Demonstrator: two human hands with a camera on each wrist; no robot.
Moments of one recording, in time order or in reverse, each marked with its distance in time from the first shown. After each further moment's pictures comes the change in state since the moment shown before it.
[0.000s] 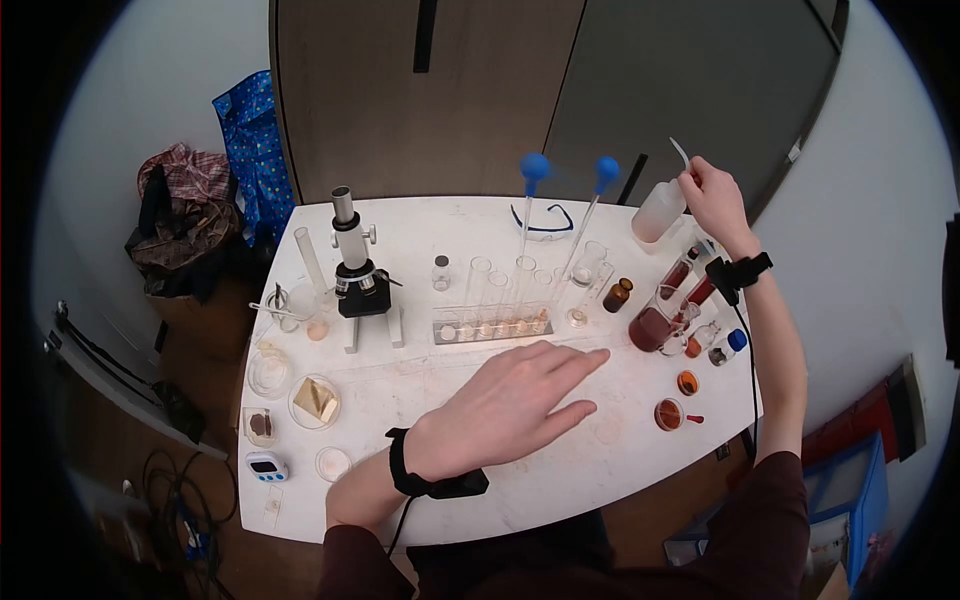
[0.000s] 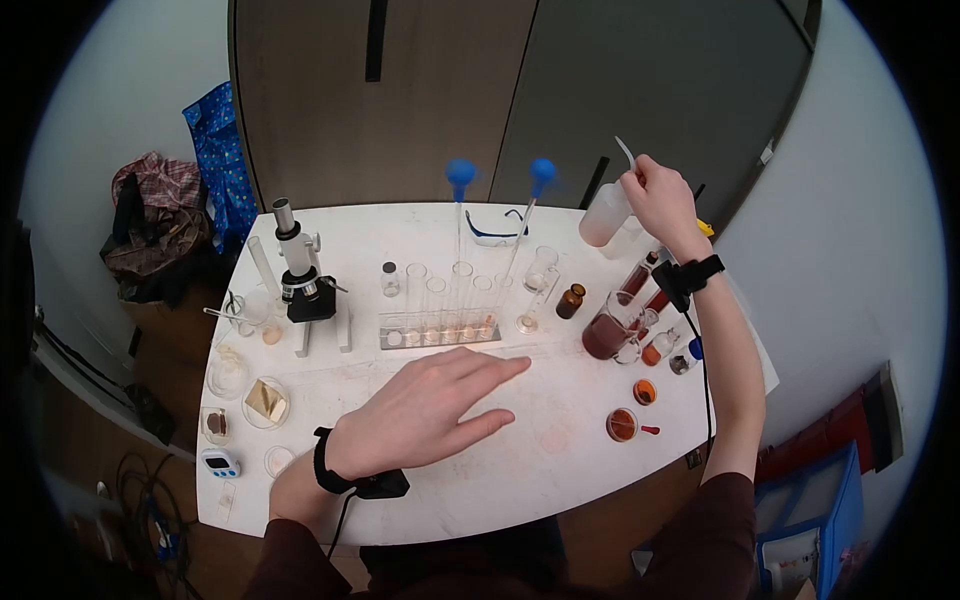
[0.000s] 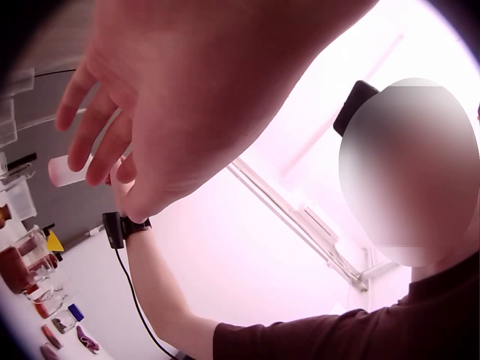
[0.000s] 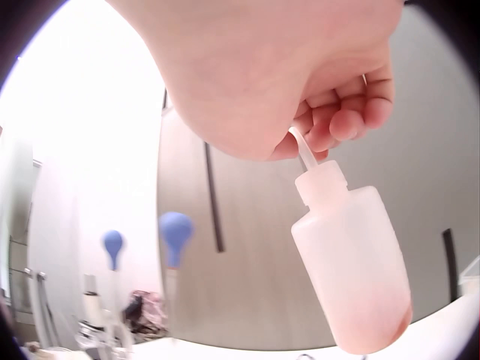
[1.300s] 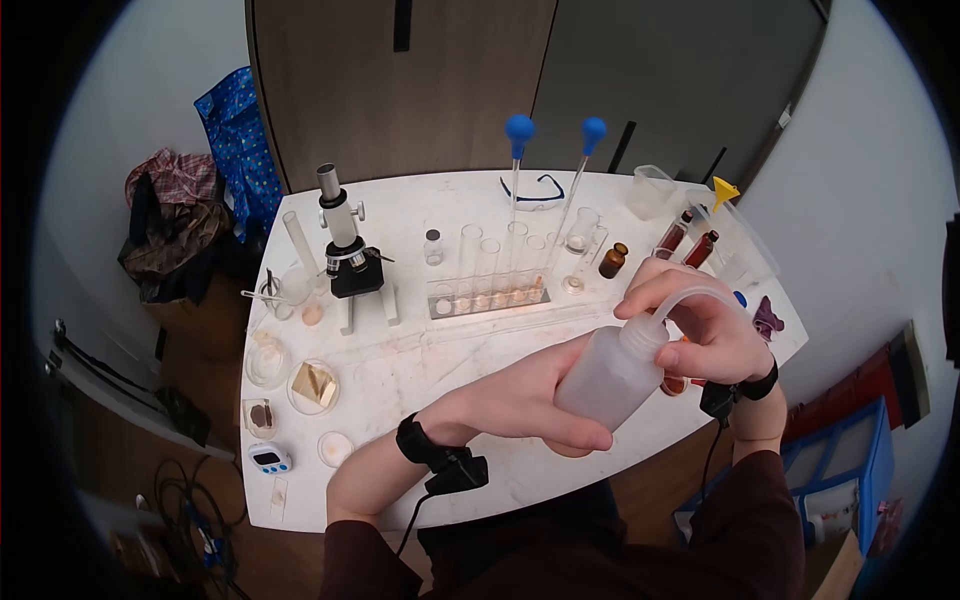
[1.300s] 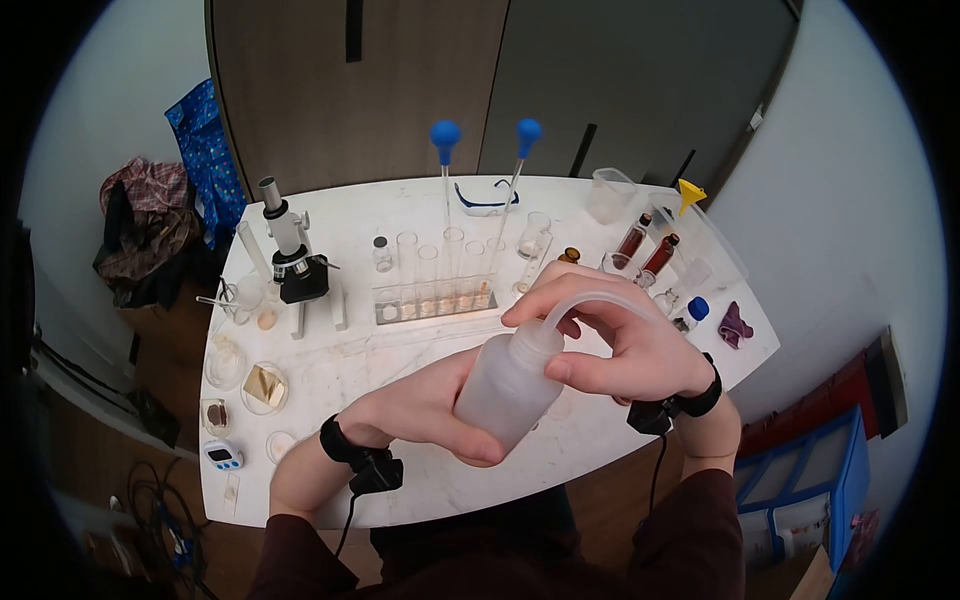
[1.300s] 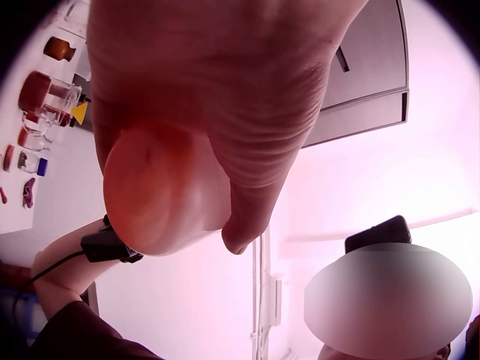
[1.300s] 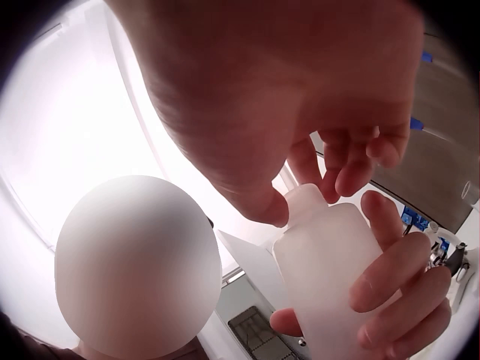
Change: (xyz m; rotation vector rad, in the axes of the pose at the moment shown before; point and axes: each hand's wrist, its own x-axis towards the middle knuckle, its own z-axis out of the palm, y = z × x) left_hand -0.002 0.001 0.013 -1.297 -0.347 -0.266; right_hand -0.177 -0.101 -0.066 1.073 -0.678 -0.410
